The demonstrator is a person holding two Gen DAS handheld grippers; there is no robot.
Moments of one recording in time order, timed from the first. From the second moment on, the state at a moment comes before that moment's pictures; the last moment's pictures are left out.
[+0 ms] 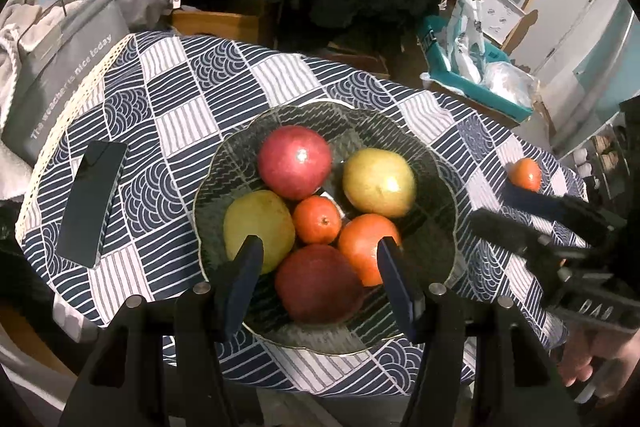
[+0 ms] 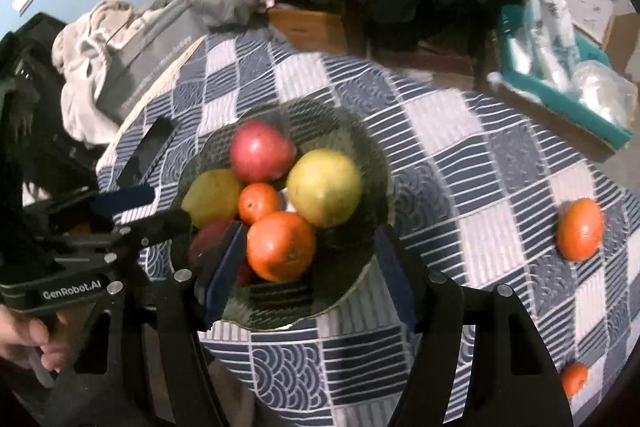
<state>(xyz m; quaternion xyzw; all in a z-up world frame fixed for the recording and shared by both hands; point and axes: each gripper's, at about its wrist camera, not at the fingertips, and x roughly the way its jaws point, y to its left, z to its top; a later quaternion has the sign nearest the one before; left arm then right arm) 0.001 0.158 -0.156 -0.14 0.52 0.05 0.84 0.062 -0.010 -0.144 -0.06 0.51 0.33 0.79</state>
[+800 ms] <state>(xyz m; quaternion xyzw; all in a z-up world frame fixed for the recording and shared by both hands) 0.010 0.088 -0.115 -0.10 0.48 -0.01 0.87 0.056 -0.102 -0.083 -0.08 0.44 0.23 0.87</state>
